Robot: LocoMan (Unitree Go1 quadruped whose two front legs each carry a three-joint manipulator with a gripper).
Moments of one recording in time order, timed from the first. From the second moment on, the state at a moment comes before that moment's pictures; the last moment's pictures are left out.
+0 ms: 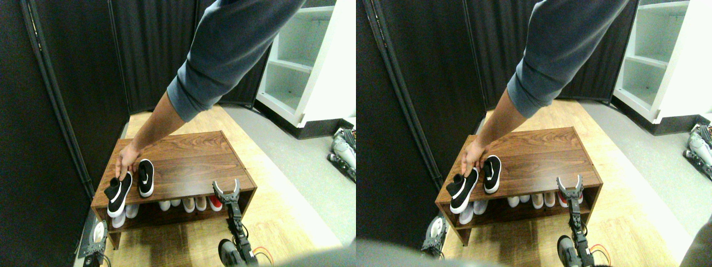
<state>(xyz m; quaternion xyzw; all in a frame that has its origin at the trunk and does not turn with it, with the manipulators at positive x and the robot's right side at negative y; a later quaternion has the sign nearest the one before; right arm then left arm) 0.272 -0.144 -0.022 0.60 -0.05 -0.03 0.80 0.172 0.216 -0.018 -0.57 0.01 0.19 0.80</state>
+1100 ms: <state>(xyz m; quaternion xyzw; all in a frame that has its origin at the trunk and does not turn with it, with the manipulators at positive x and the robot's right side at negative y) 0.262 -0.141 -0.021 0.60 -0.05 -0.02 0.80 0.199 0.223 -0.033 -0.60 0.07 0.16 0.78</state>
